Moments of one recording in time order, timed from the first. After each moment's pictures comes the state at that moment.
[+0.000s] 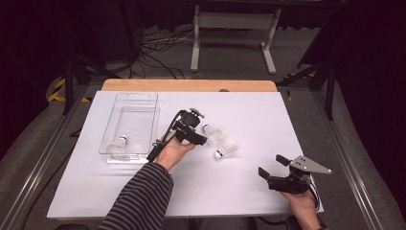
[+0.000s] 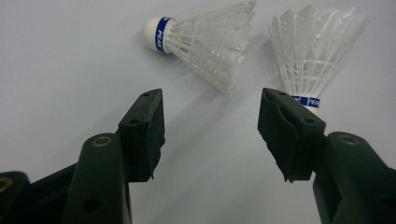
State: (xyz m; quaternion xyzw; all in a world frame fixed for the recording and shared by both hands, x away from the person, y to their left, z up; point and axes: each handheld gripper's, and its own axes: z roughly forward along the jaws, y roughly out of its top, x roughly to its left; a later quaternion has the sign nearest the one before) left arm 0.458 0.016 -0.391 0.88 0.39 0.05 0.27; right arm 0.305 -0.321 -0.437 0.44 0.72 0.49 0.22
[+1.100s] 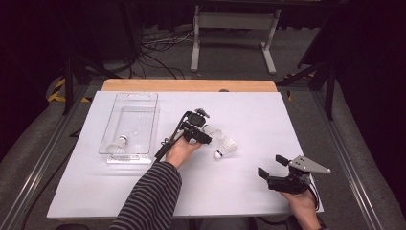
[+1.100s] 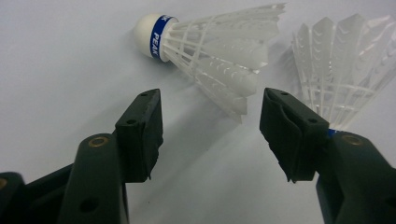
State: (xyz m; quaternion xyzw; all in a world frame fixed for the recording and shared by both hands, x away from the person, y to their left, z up) left arm 0.475 -0.003 -0.414 0.87 0.42 0.04 0.26; right arm 0.306 -0.320 -0.437 0.43 0.73 0.49 0.22
